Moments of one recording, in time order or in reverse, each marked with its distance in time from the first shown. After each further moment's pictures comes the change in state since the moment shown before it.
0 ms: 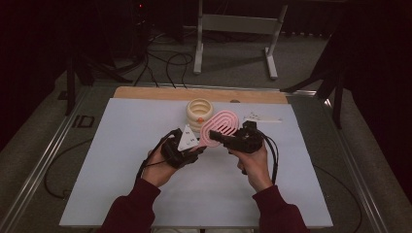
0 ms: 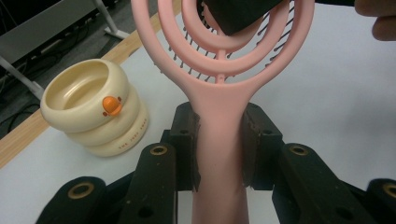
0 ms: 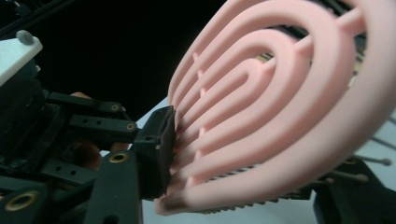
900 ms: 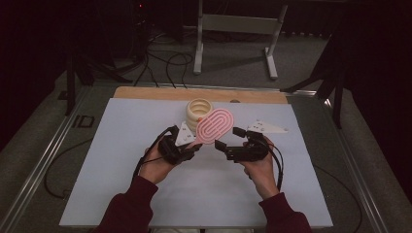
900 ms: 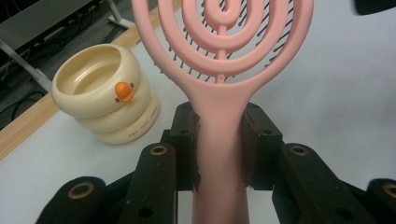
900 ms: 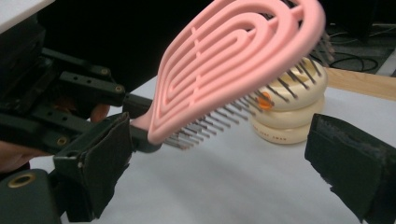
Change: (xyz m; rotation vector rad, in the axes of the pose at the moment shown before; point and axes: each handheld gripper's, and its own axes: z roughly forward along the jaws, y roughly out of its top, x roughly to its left) left arm 0.012 -0.004 0.001 0.035 0.016 -0.021; right arm 0.007 -0.014 -0.018 -0.016 -0.126 -0.147
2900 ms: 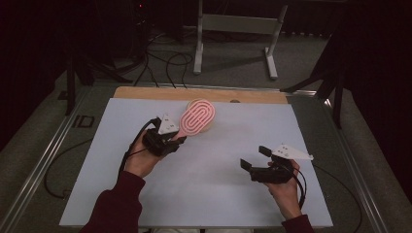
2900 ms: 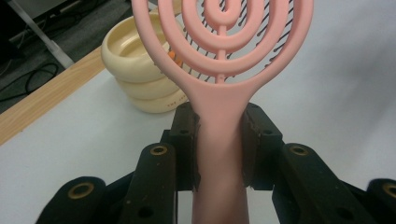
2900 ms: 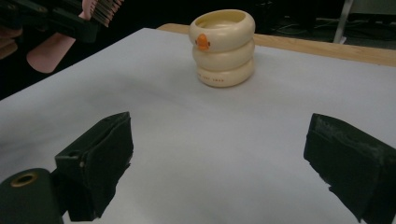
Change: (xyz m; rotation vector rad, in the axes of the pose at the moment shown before) left arm 0.038 -0.015 -0.014 0.051 0.041 -0.094; right arm -0.027 -0.060 -0.060 0.027 -0.145 -0.037
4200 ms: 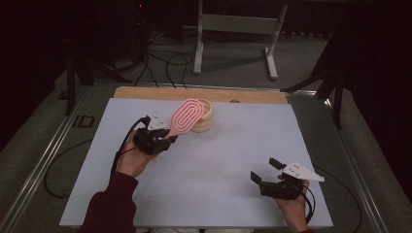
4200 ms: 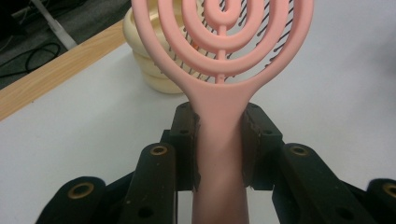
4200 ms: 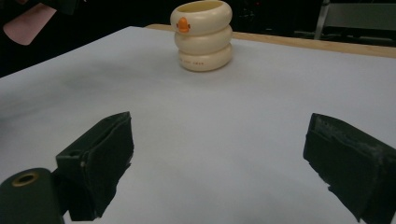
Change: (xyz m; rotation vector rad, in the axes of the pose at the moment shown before) left arm 0.018 -0.013 -0.009 0.025 0.009 -0.079; right arm -0.008 -0.047 -0.027 -0.059 -0.059 -0.025
